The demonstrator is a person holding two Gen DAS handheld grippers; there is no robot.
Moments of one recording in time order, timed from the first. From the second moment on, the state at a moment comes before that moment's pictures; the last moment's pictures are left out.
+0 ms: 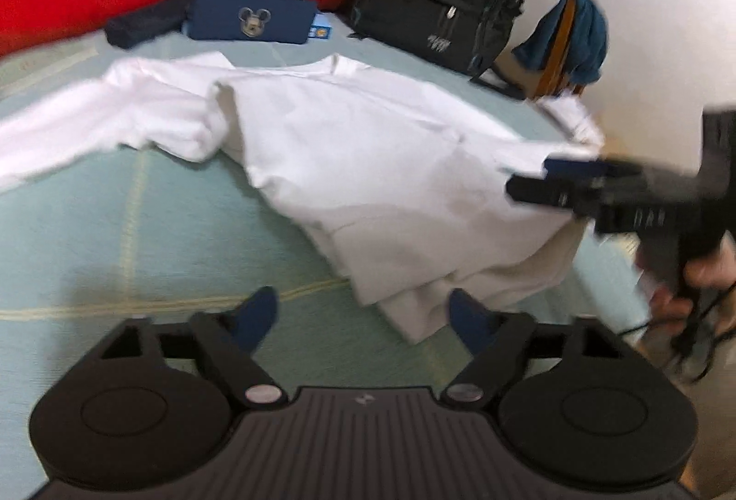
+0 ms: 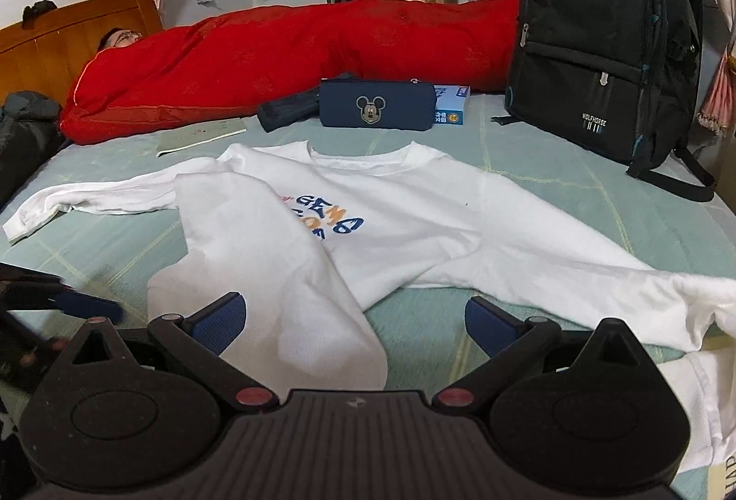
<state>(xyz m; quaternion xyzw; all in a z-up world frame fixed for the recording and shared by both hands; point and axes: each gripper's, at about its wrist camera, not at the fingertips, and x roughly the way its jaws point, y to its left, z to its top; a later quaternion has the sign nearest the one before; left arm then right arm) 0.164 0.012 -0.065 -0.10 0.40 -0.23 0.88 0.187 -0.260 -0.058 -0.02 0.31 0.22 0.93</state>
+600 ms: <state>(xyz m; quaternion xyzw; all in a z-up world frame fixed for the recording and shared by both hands) 0.194 0.022 -0.090 -0.28 0.39 -0.25 0.84 0.184 -0.265 -0.064 0.00 0.31 0.24 0.92</state>
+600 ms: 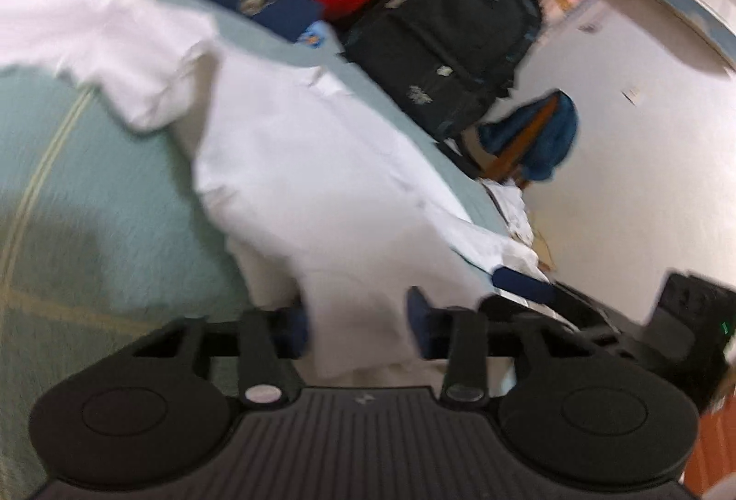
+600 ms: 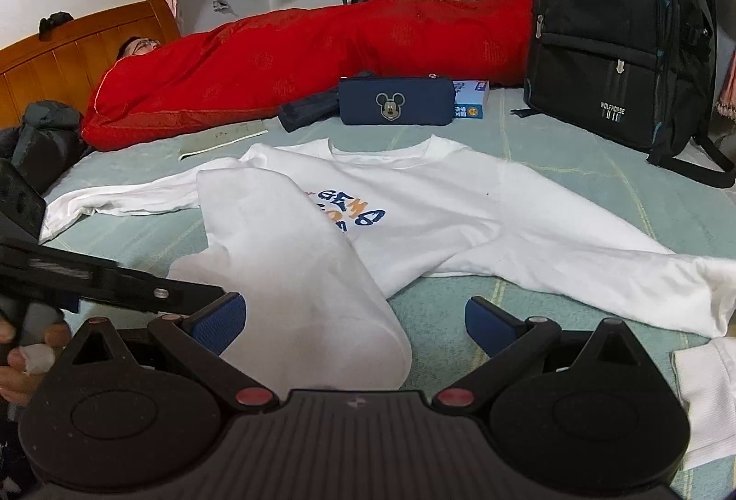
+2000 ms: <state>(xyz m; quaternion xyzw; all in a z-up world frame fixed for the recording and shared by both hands) 0.067 0.173 -0.043 -0.11 0.37 0.01 0.92 0.159 -0.213 -0.048 -0.02 0.31 0.27 0.91</state>
